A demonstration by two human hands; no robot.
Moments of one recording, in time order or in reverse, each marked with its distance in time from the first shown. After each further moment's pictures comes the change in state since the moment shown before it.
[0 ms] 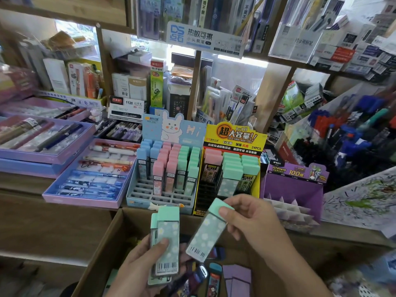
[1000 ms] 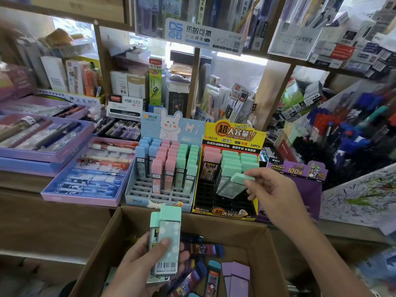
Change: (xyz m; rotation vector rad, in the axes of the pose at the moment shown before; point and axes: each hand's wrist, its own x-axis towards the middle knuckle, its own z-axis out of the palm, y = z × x) left_hand 0.010 -0.007 -0.005 0.023 0.004 0.015; right_hand 0.030 -0.009 -0.049 -0.374 0.186 -0.335
